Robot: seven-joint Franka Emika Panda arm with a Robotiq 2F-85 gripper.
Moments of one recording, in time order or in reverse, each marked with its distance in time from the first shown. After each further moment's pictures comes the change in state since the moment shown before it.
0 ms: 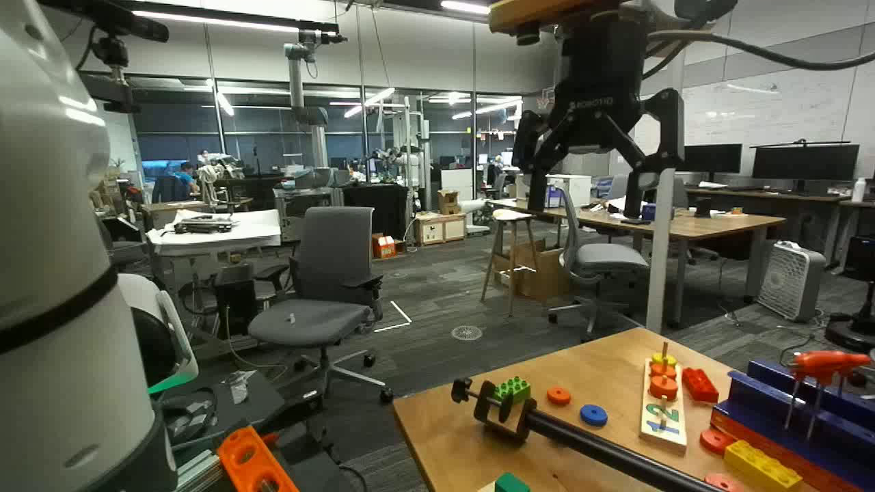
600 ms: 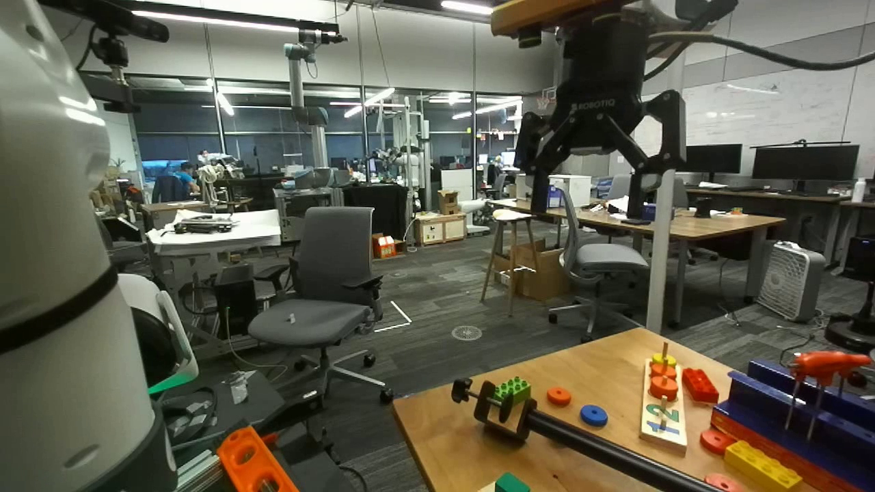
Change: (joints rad) arm 0.000 0.006 0.001 -0.002 -0.002 0.021 0.000
